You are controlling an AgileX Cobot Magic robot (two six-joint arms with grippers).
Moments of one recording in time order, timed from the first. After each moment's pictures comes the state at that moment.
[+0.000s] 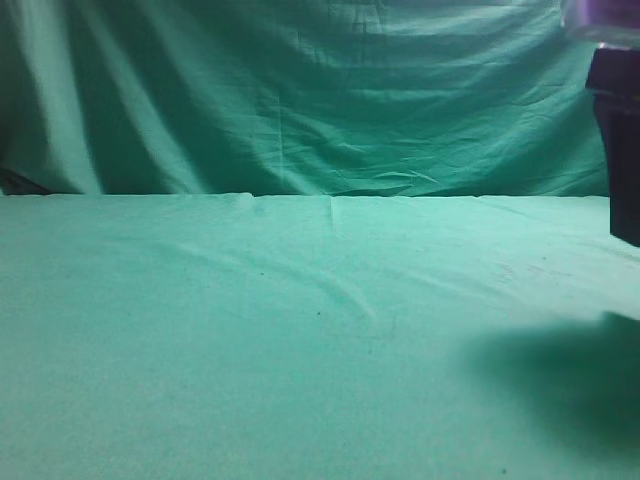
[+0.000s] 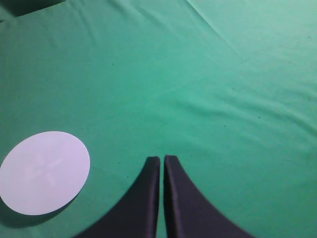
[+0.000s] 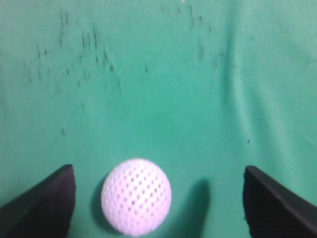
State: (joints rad) left arm -0.23 0.71 -0.56 -0.26 0.49 0.41; right arm 0.33 1.53 -0.80 0.03 0.71 -0.03
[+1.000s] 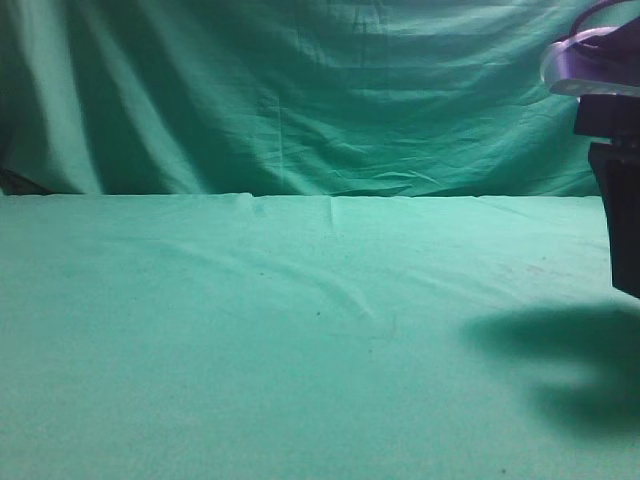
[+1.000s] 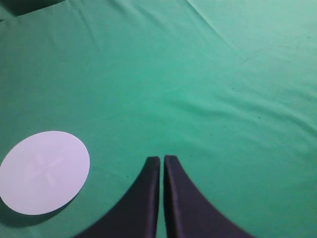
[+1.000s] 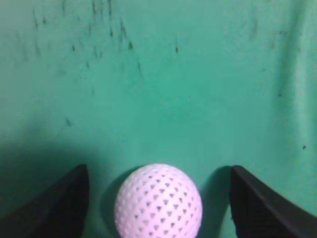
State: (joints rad) left arm -0.23 0.71 -0.56 -0.26 0.49 0.40; right arm 0.33 1.63 -0.82 0.13 0.75 -0.13
